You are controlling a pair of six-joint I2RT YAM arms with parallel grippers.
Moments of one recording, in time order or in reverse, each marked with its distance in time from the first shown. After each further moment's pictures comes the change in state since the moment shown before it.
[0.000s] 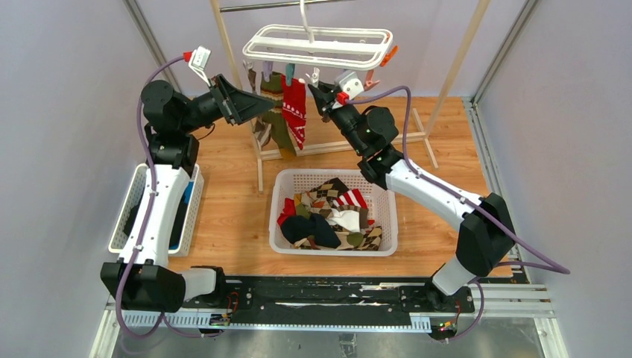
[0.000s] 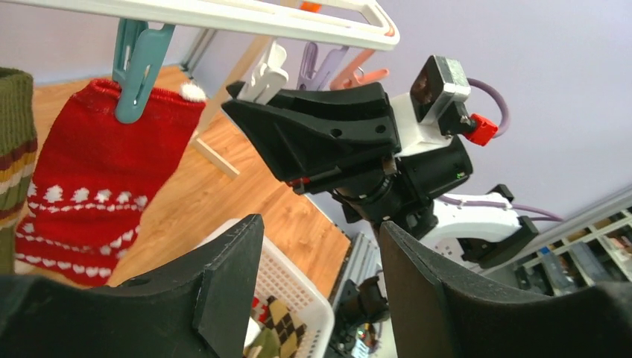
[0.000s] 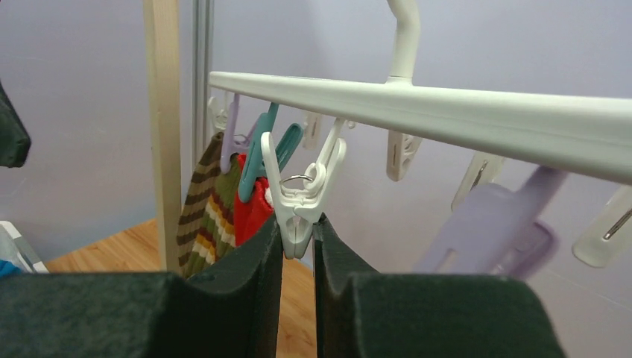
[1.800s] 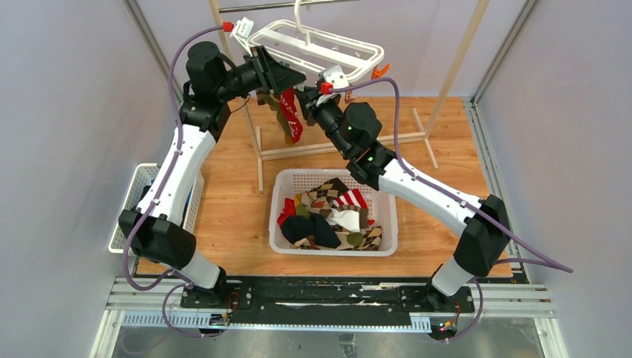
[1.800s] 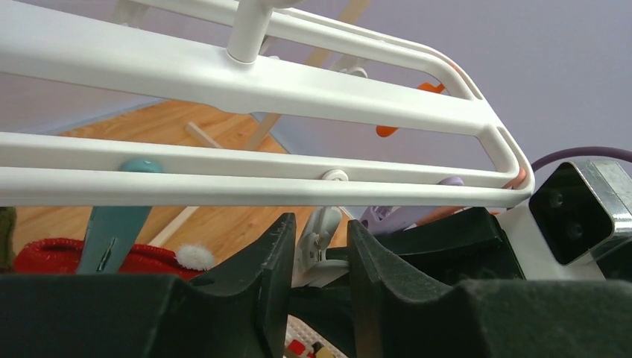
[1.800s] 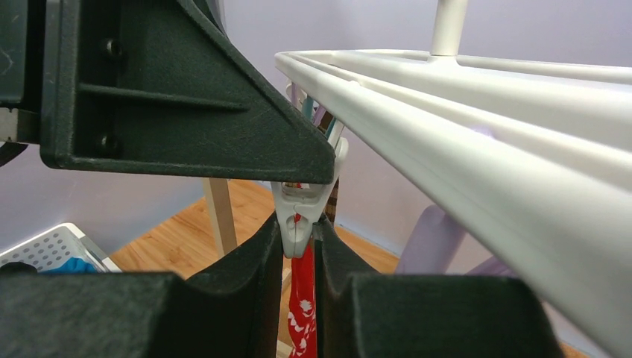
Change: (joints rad) left arm -0.213 0.315 0.381 -0.227 -0.271 0.256; right arm 0.119 0.017 0.148 -0.266 0.176 0.110
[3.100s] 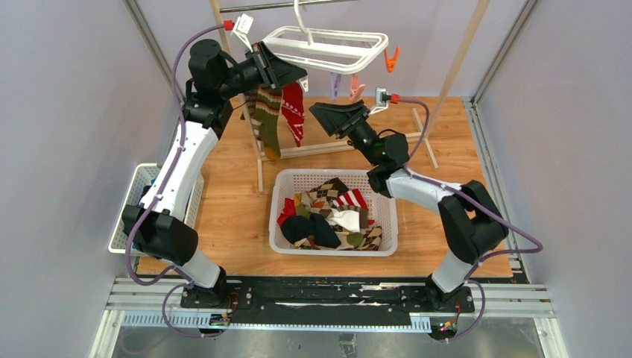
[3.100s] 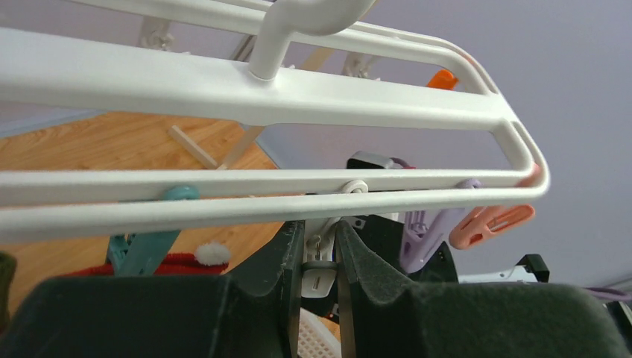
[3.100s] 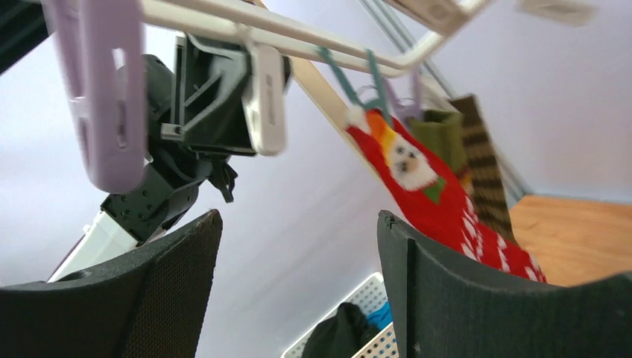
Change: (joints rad) left arm -0.001 0.032 0.023 0.039 -0.008 -0.097; right arm -0.259 0.089 -0.428 0.847 -0.435 1.141
